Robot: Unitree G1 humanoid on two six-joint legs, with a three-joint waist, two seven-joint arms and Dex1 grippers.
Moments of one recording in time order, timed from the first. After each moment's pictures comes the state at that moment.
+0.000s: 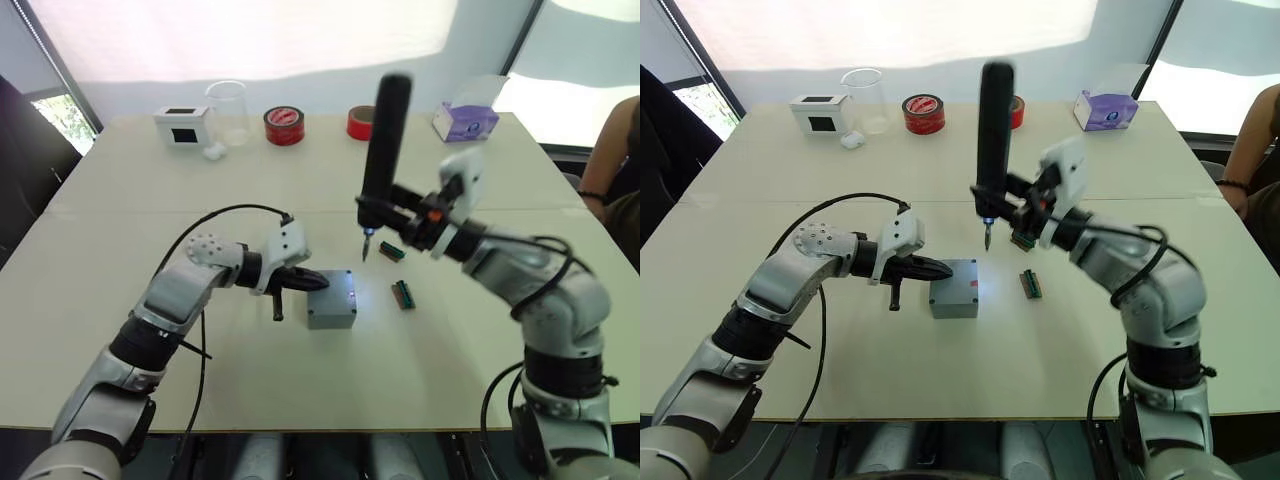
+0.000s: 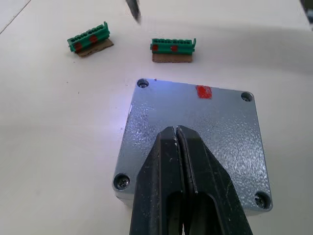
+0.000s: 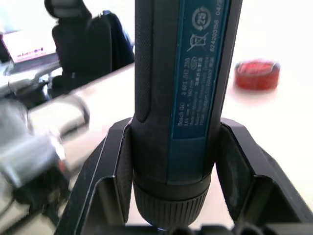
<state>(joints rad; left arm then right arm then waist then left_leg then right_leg) -0.63 0.52 -0.27 -0.06 -0.30 0.63 -1.11 -0.65 -0.46 -0.22 -0.41 0.84 0.94 0.36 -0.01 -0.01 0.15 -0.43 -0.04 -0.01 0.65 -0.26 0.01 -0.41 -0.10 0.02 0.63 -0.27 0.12</state>
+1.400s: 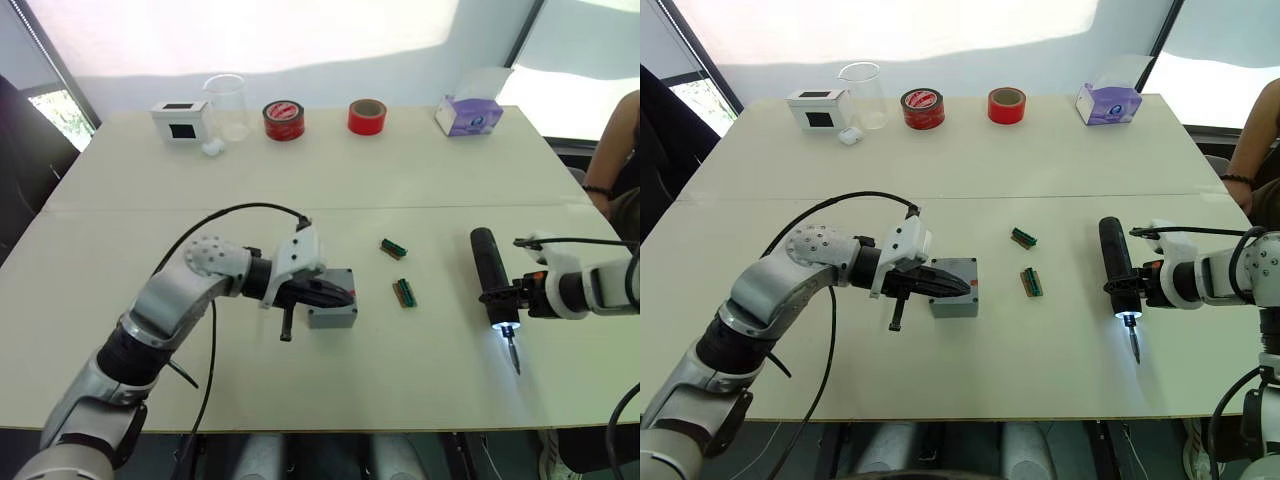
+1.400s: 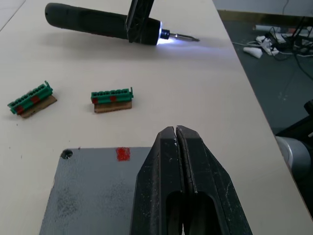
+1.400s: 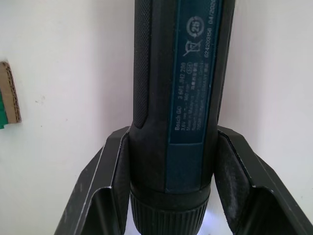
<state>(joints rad) -0.60 0.61 -0.32 -0.34 -0.42 0.68 -1.11 -0.54 -1.01 -0.17 0.16 0.89 1.61 0.32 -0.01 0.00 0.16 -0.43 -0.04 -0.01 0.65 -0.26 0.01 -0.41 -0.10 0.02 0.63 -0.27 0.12</state>
